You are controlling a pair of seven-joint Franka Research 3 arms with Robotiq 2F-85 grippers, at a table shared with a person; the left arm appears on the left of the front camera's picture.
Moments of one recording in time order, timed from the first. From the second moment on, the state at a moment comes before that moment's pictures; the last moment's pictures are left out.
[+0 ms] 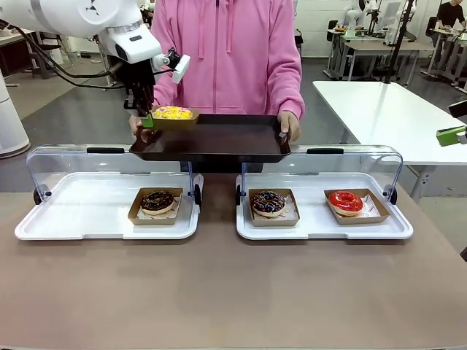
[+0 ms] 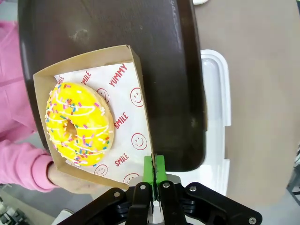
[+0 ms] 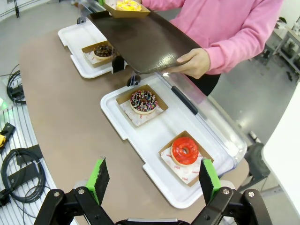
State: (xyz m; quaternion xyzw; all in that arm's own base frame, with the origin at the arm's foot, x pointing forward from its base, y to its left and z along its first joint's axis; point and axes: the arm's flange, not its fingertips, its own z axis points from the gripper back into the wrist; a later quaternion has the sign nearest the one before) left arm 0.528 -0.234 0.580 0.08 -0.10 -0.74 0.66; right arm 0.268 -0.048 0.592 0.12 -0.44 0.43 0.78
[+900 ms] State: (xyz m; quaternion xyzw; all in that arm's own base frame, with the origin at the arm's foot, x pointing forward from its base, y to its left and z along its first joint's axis) left arm 0.552 -0.251 0.541 0.08 -0.10 -0.75 0.65; right arm 0.268 -0.048 0.592 0.12 -0.44 0.43 0.78
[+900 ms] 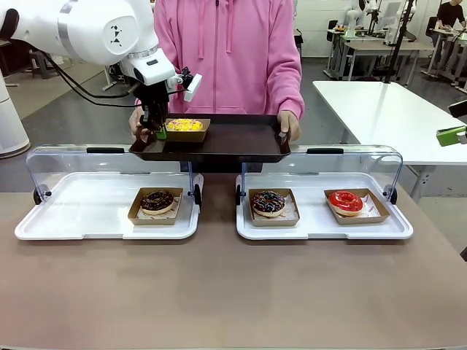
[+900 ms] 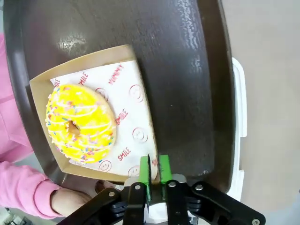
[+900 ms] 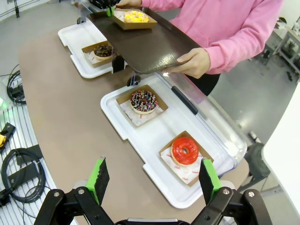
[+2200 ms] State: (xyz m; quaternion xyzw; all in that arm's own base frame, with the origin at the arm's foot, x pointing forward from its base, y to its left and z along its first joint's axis) left arm 0.545 -0.246 0.560 0.02 -0.03 -0.76 0.65; right arm 0.268 -0.048 0.592 0.12 -0.44 0.43 0.78
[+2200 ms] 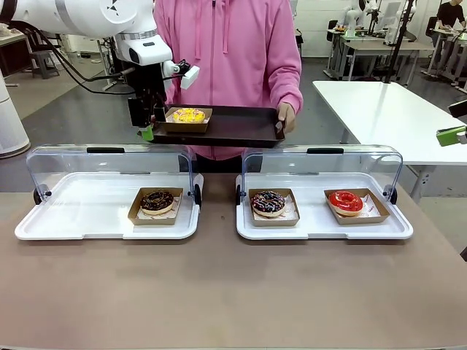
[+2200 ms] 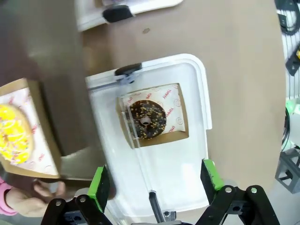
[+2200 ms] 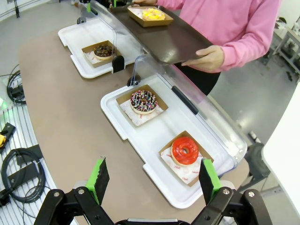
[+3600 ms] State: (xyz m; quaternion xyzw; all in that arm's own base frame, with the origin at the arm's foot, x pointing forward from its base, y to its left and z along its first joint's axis) left arm 0.542 -0.249 0.568 0.03 -0.03 -0.74 0.67; right arm 0.268 -0.048 0.592 0.12 -0.44 0.43 0.78
